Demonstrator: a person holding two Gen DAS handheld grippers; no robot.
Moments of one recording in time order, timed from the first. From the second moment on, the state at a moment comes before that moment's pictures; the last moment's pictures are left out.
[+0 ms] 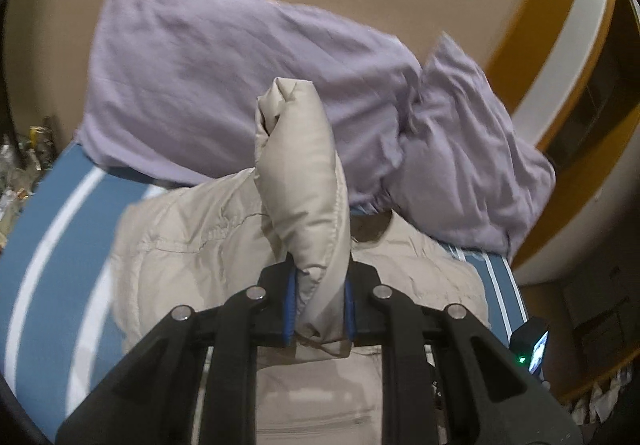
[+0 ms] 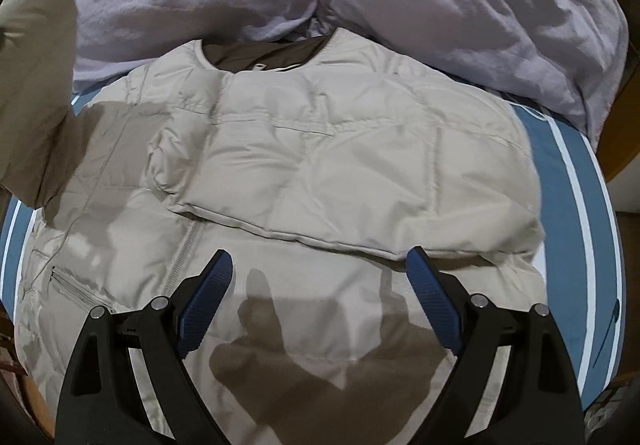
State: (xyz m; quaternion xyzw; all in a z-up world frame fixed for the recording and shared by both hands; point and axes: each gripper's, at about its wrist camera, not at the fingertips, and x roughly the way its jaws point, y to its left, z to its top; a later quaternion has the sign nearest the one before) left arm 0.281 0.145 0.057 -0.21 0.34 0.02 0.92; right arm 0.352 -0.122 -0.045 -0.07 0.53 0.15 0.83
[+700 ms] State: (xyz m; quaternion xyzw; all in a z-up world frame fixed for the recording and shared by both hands) left arm 0.328 0.063 -0.029 -0.14 0.46 -0.01 0.88; right arm 0.356 -0.156 -0.053 -0.04 0.55 0.12 0.83
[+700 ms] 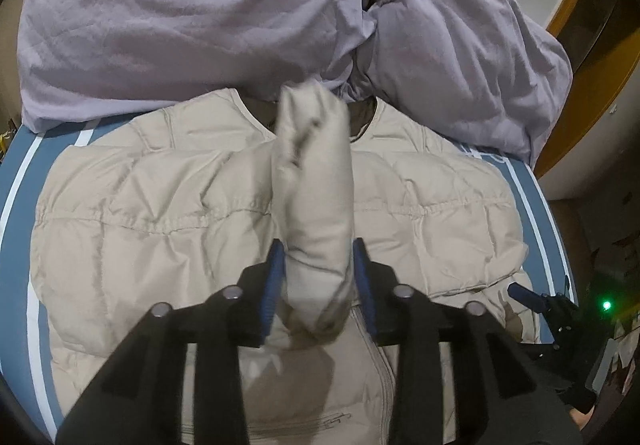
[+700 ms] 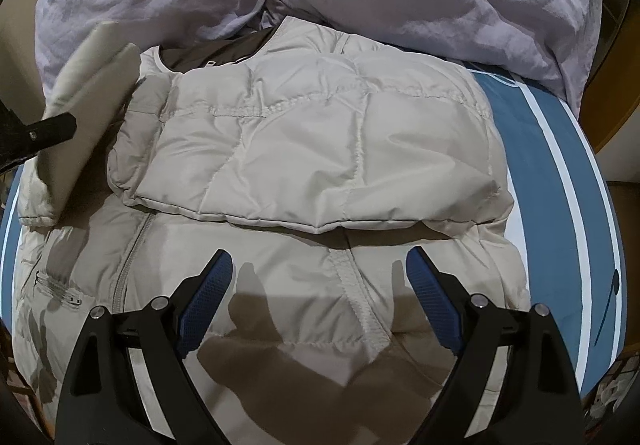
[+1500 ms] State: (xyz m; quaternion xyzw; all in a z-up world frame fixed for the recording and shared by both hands) left arm 0.358 0.059 -0.089 -0.12 0.52 0.01 0.85; right arm 0.355 -0.166 -0.056 -0.03 0.55 0.10 0.83
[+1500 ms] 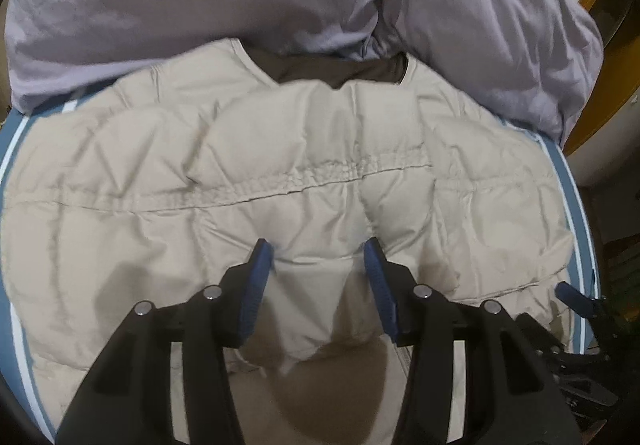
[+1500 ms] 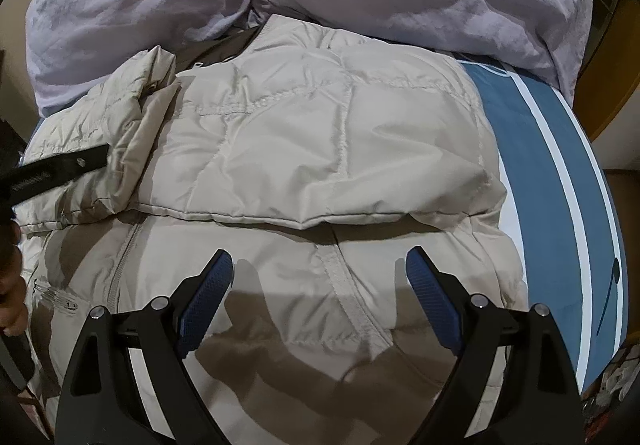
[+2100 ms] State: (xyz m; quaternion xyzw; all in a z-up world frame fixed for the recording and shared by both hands) left arm 0.249 0.111 -0.054 -0.14 0.48 0.08 0.86; right arm 0.317 -0.201 -0.038 -0.04 0.53 0.11 0.84
